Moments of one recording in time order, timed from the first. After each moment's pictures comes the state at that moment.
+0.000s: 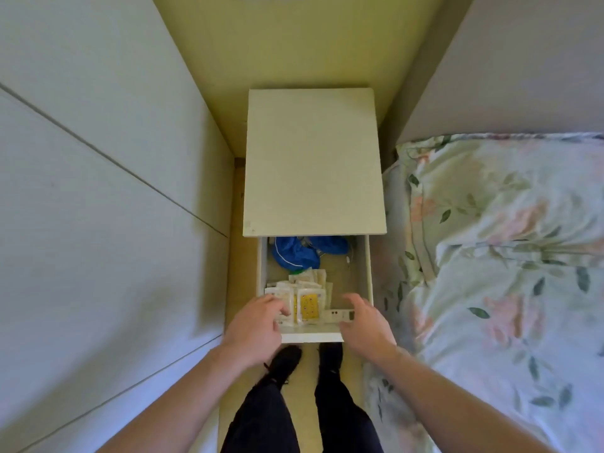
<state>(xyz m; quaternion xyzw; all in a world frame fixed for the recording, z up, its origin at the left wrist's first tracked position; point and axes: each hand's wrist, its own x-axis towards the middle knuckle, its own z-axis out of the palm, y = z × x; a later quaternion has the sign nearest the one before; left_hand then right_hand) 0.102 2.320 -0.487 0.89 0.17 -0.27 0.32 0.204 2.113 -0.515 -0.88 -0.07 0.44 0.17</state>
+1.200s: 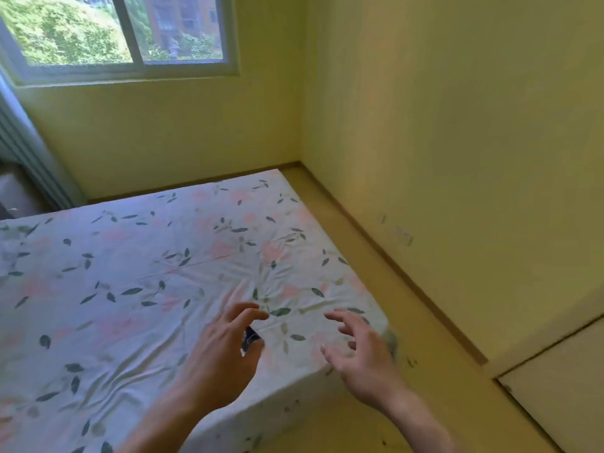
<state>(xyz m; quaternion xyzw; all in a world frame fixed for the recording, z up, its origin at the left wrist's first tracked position) -0.400 1.735 -0.154 0.65 -0.71 -0.21 0.17 -0.651 1.724 -0.172 -0.65 0.59 -0.26 0.41</state>
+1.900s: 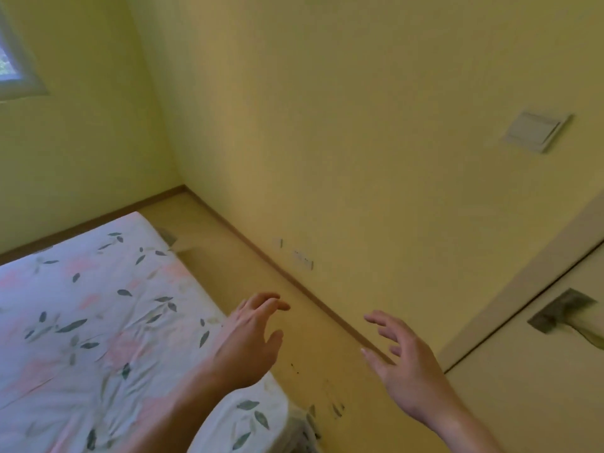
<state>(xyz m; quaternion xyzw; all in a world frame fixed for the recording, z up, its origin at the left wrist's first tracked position) -0.806 1.350 -0.161 0.48 -0.83 -0.25 0.12 -1.060 1.471 -0.171 -0.51 0.73 -0.34 0.32</state>
